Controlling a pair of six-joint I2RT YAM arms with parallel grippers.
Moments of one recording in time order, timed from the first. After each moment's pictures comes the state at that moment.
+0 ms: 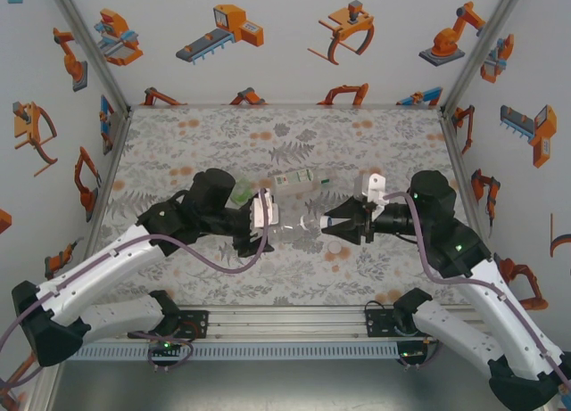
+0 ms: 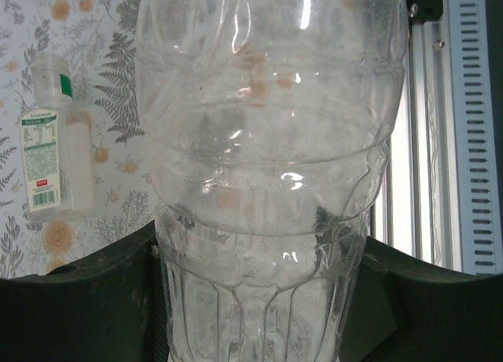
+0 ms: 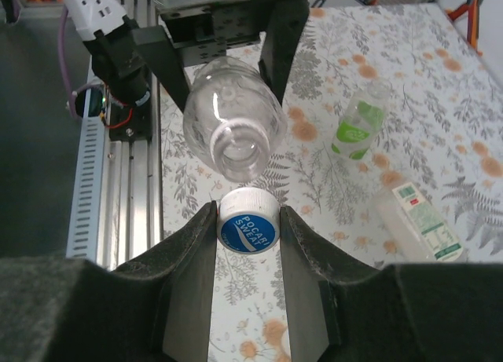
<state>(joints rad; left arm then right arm) -0.90 1.07 1.02 -0.60 0.49 0.54 0.58 0.75 0.97 -0.46 -0.85 -0.30</state>
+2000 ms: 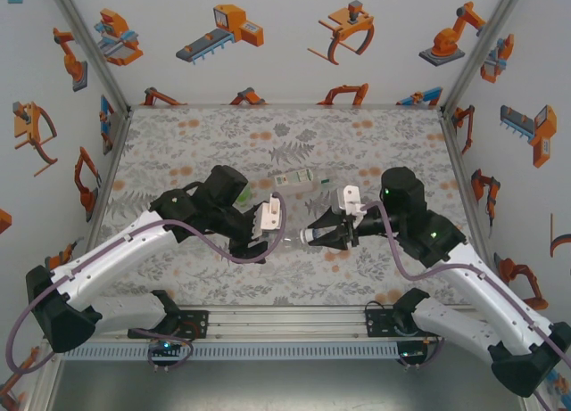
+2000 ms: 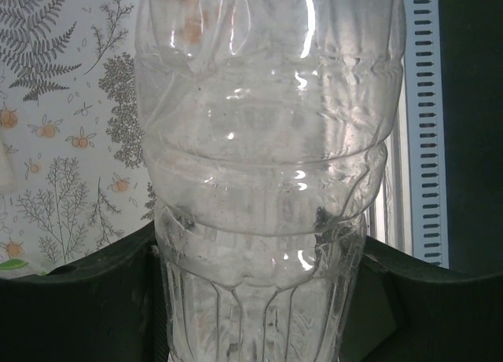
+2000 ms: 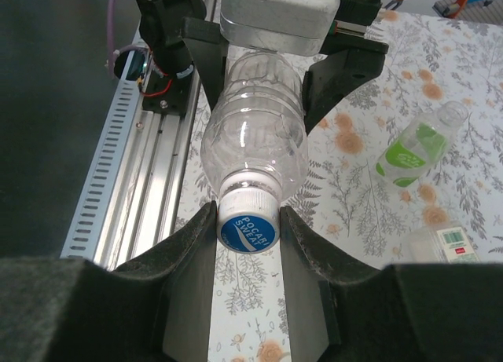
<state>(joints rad) -0.89 1.18 1.11 -0.85 0.56 0.61 0.66 0.87 0.92 -0.42 -0.95 -0.43</state>
